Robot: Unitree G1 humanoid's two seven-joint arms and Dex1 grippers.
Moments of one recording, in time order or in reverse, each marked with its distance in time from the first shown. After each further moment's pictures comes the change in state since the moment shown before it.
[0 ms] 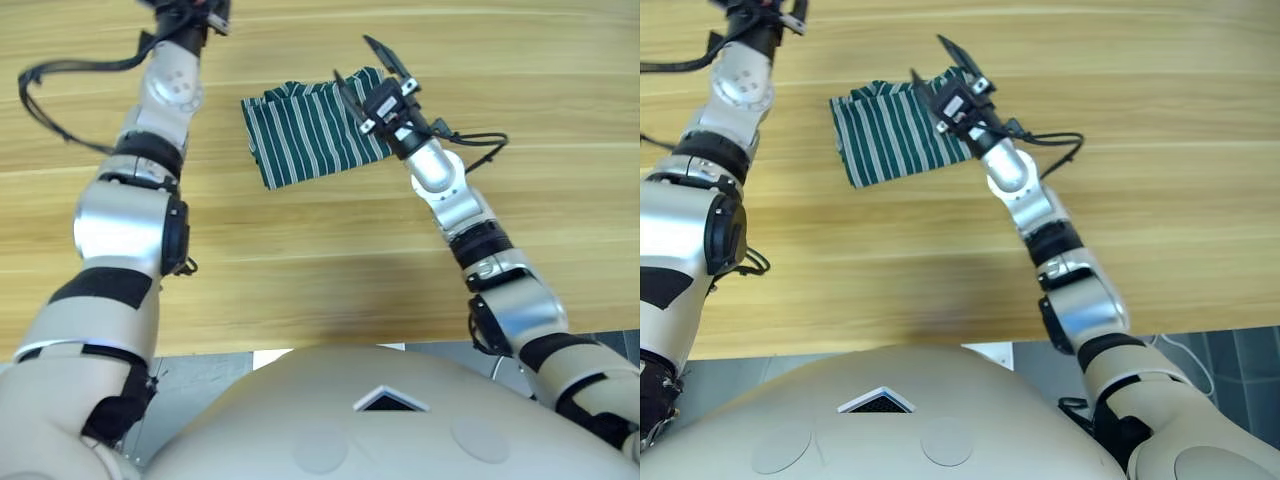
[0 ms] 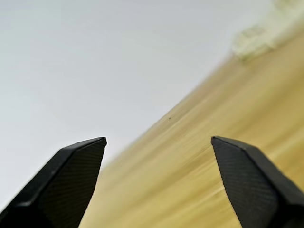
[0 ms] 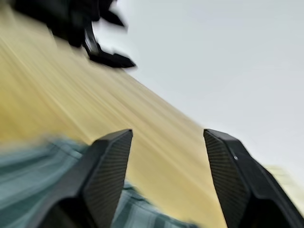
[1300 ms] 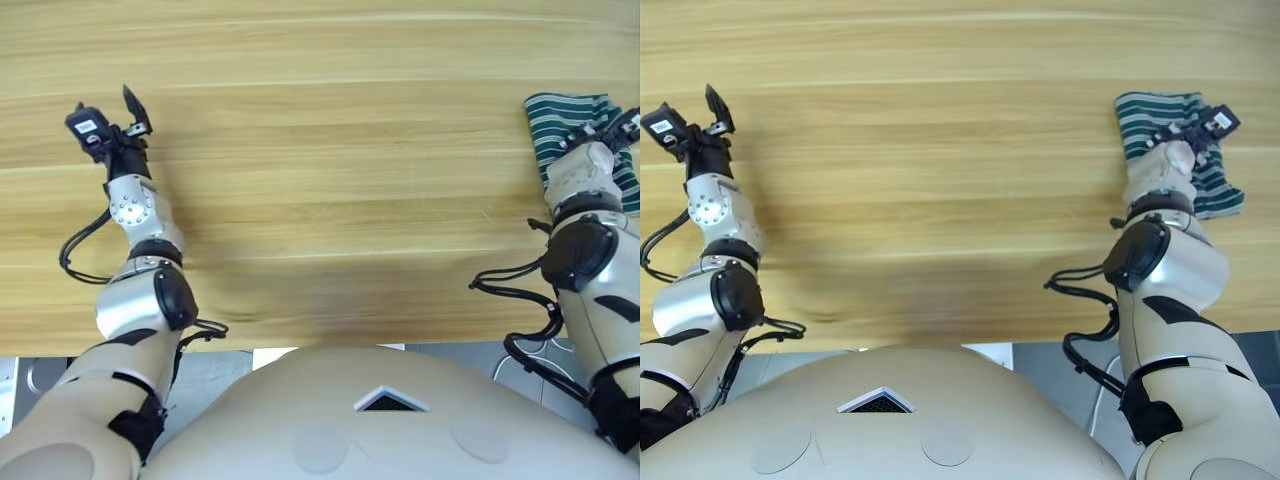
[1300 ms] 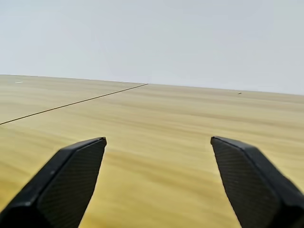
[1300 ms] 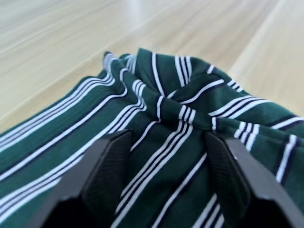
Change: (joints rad) left arm 0.370 -0.034 0.357 -0.092 -0.336 -0.158 -0.159; right arm -0.270 -0.341 -0.915 0.739 0.296 0.375 -0.623
